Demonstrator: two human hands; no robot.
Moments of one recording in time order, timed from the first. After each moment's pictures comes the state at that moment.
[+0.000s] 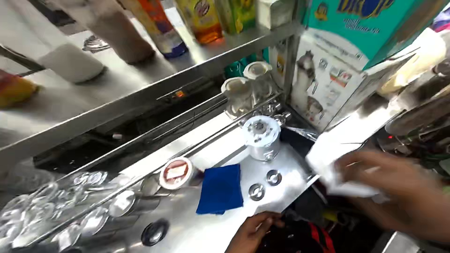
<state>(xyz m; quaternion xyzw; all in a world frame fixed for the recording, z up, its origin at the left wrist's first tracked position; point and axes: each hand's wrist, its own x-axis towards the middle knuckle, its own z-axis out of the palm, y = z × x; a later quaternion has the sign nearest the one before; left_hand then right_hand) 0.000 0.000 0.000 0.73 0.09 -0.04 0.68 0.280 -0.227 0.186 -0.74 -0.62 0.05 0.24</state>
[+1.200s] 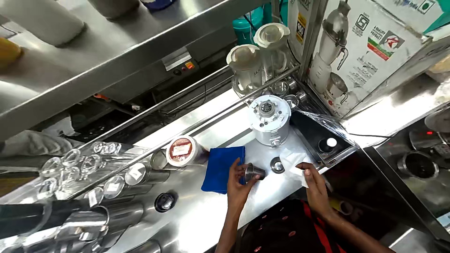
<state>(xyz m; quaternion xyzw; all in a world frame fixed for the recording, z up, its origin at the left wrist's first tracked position) 0.041 0.047 -0.084 0.69 0.37 0.27 0.56 0.216 -0.154 -0.045 -0.62 -0.26 0.25 0.70</state>
